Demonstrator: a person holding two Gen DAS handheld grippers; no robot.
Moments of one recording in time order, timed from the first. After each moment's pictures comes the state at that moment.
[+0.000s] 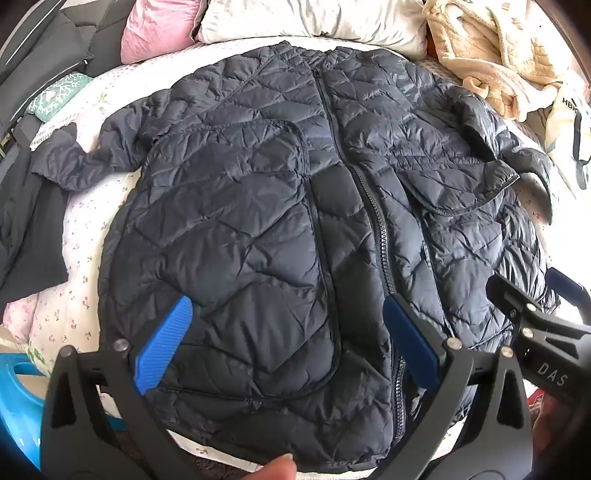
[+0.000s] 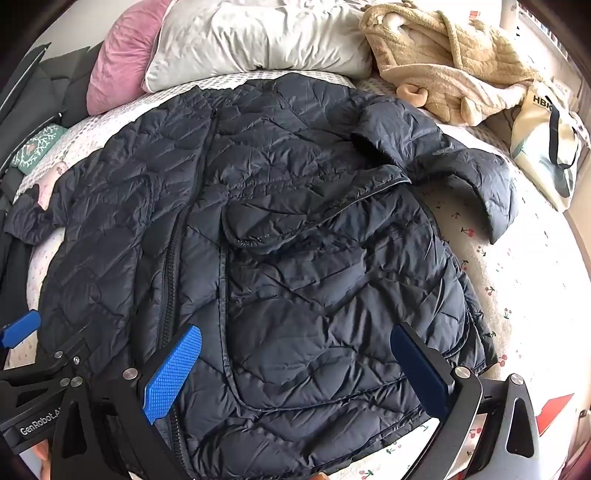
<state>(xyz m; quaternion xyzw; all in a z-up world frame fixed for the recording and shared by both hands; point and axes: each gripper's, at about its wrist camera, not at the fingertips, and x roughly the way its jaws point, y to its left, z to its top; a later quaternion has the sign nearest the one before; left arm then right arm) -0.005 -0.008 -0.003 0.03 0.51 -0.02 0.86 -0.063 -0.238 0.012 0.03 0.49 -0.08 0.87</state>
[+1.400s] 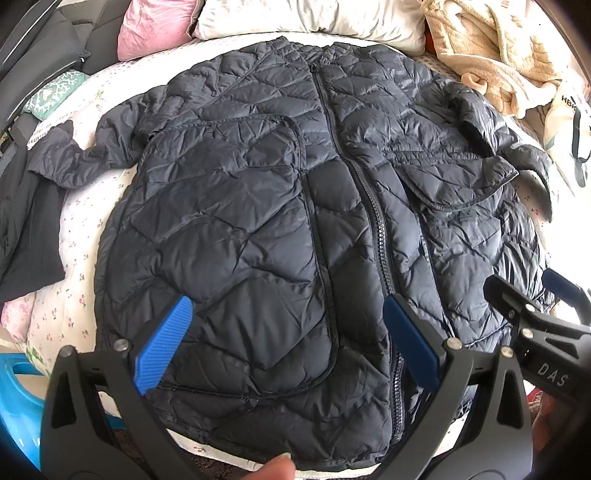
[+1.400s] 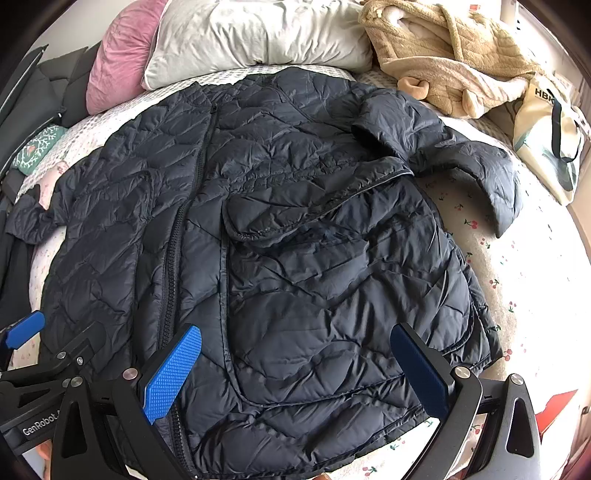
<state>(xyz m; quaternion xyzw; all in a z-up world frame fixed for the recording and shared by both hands) -0.006 -0.011 -0.007 0.03 0.51 -0.02 0.86 -0.064 -0.239 0.005 0.03 0.49 -0.08 0.87</state>
